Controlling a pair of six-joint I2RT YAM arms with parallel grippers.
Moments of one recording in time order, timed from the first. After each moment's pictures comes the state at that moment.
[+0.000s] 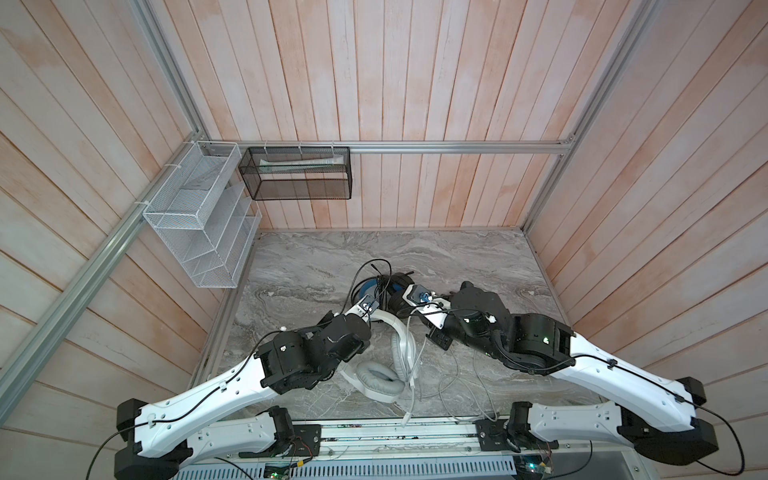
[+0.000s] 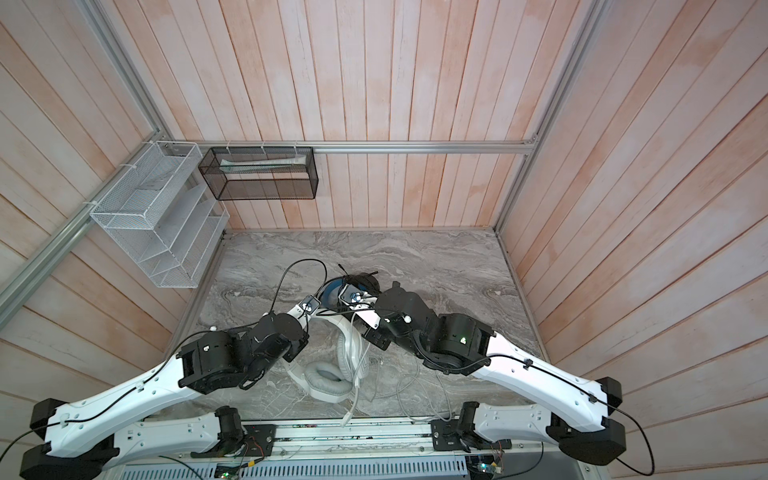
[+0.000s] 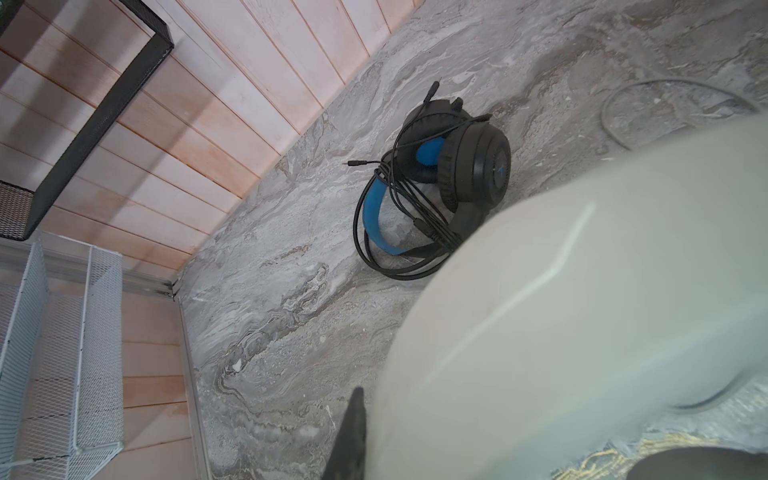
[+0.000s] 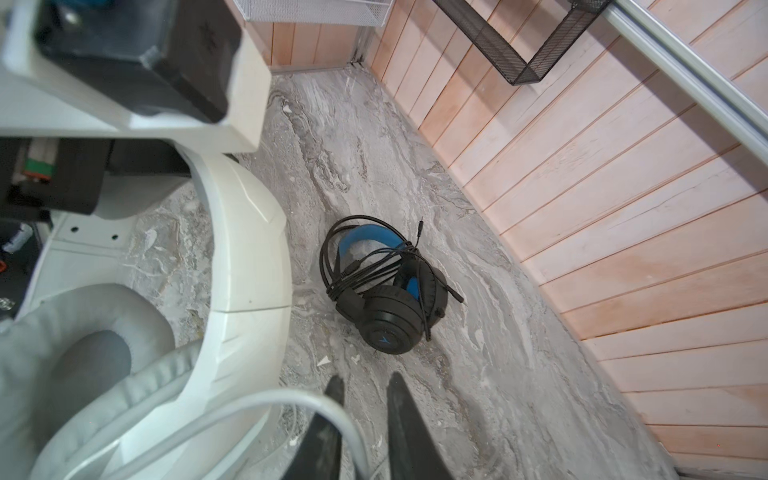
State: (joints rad) left arm -1.11 1.00 1.09 -0.91 -0.63 -0.01; right arm 1.17 1.11 1.30 -0.75 0.35 -0.19
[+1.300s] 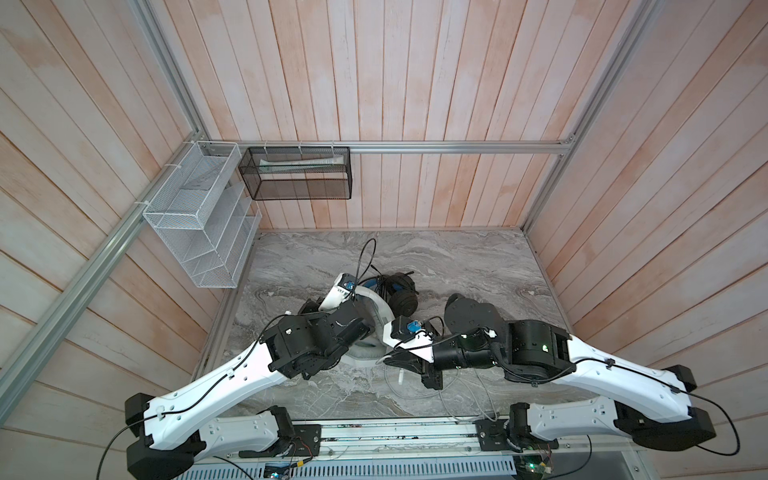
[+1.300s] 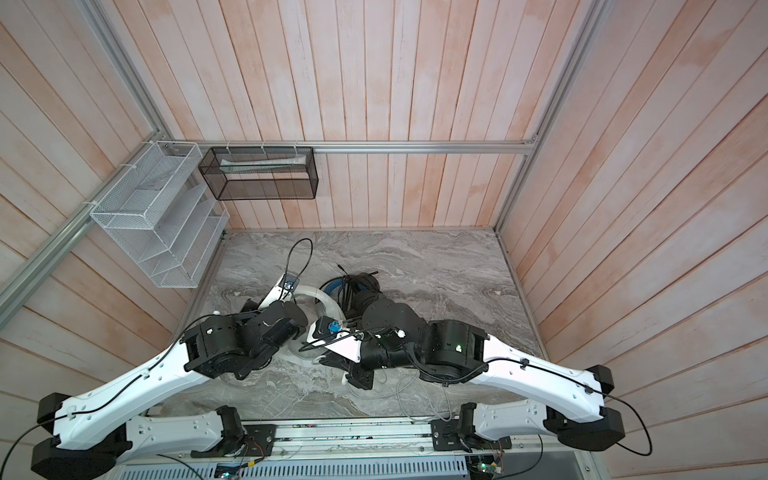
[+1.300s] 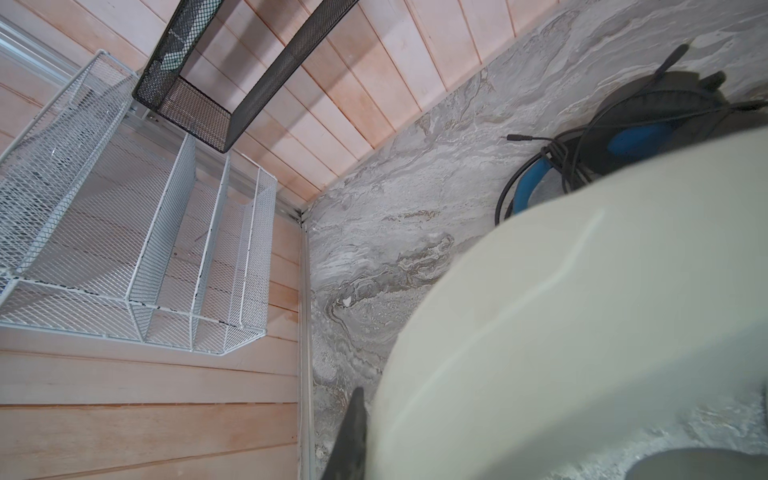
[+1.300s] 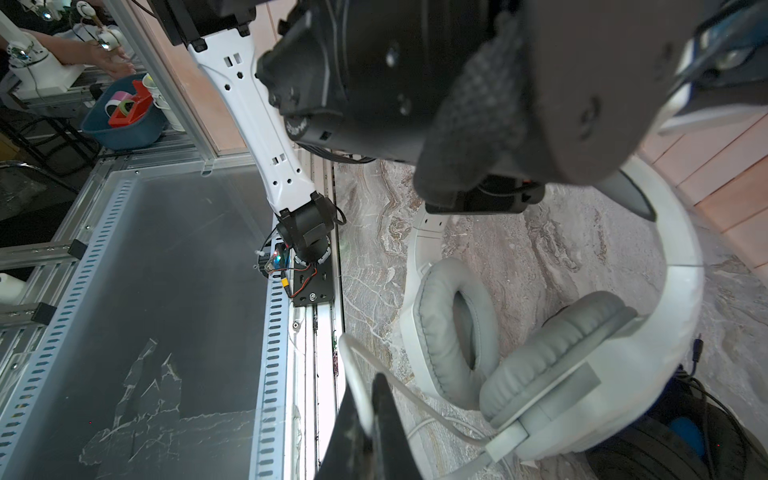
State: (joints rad) left arm -1.03 1.12 1.26 -1.18 -0.99 -0.24; right arm 1.32 1.15 1.37 -0.74 -0.19 -0.04
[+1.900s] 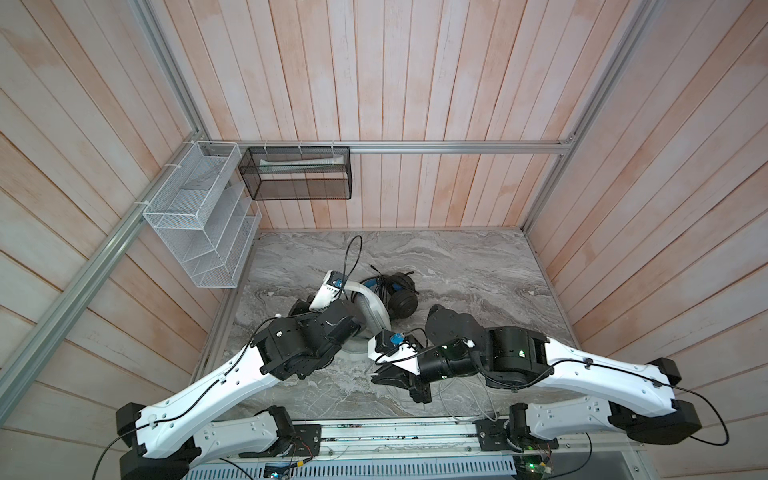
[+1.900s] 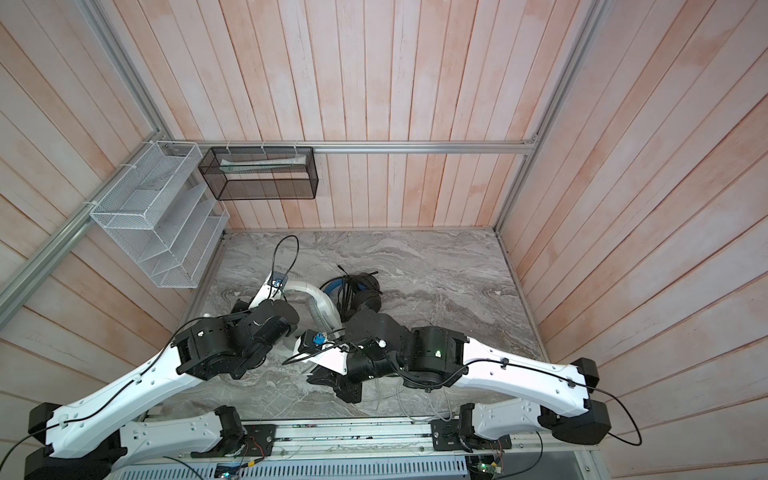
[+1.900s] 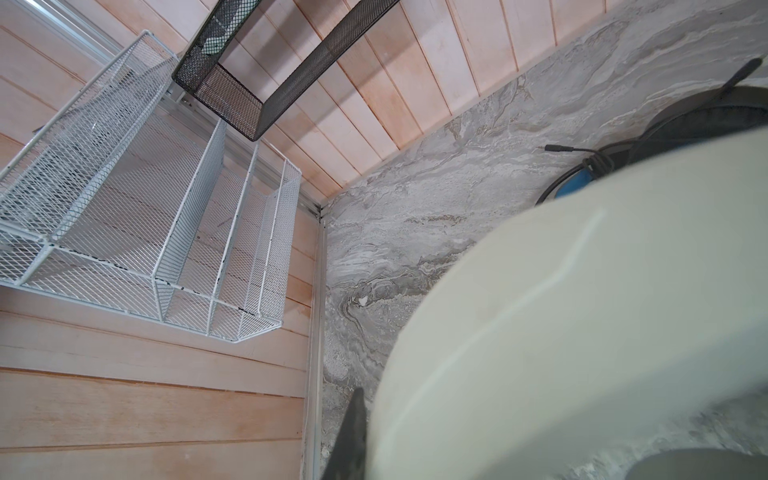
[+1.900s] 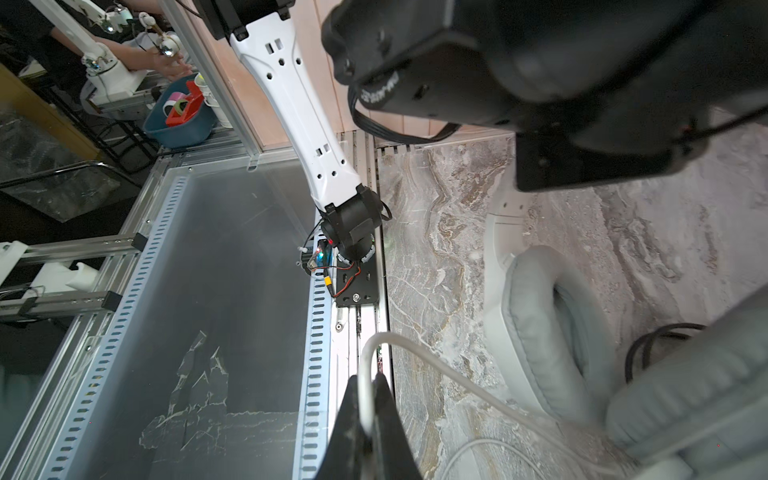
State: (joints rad) left arm -1.00 1.05 1.19 -1.12 -1.02 -0.21; right arm 1.37 1.18 1.33 -0.69 -0.23 0.02
